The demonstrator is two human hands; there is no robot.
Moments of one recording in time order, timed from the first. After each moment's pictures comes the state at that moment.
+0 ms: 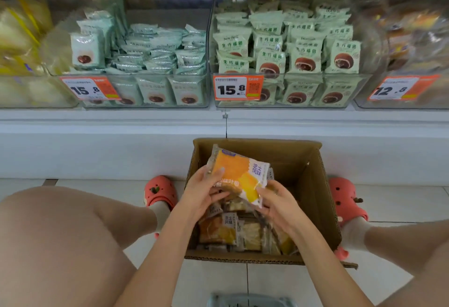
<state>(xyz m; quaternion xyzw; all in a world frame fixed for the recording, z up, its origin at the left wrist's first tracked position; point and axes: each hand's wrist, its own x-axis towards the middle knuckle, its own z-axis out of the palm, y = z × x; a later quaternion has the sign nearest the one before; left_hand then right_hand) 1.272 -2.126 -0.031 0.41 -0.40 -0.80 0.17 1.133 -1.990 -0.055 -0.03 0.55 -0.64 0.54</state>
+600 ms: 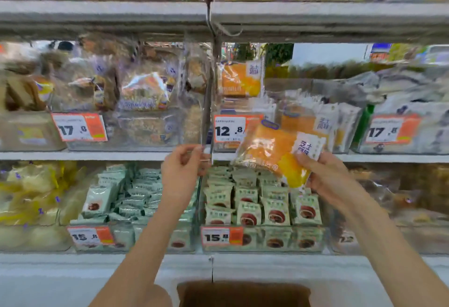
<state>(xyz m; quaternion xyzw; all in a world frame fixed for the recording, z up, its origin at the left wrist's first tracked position) 1.176 -2.214 0.261 0.29 -0.64 -0.49 0.52 0.977 -2.045 0.275 -0.36 0.57 -0.68 0.28</state>
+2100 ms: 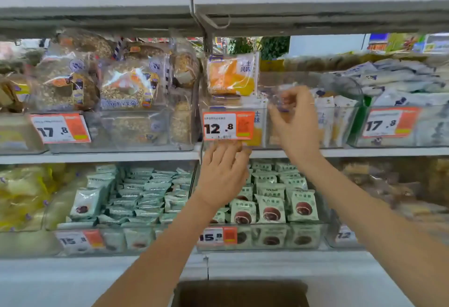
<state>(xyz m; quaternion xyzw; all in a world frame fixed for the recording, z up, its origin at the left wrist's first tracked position) 1.096 -2.214 0.230 0.05 -0.79 0.22 0.57 0.974 -2.111 0.318 -0.46 0.62 -0.58 -0.27</state>
